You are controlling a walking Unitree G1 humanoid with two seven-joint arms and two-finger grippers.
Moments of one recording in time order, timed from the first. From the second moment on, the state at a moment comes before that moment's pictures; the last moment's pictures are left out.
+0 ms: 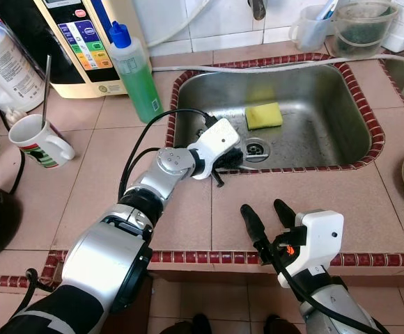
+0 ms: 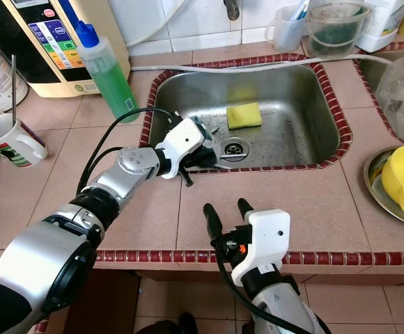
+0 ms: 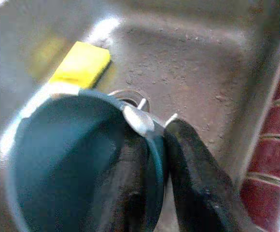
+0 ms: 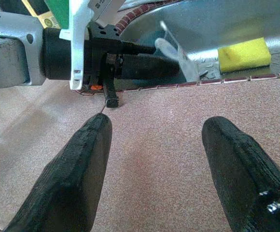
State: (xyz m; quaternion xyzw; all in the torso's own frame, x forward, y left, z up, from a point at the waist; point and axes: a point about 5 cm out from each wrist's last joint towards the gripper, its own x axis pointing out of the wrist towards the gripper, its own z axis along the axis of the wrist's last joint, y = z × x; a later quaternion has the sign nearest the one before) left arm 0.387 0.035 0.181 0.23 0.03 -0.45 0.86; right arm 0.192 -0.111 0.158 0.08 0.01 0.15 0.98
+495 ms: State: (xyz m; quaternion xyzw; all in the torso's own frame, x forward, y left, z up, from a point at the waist) left arm 0.389 0.041 0.183 0.23 0.03 -0.45 0.86; right arm 0.196 -0.112 0.164 0.07 -0.01 0.16 0.99
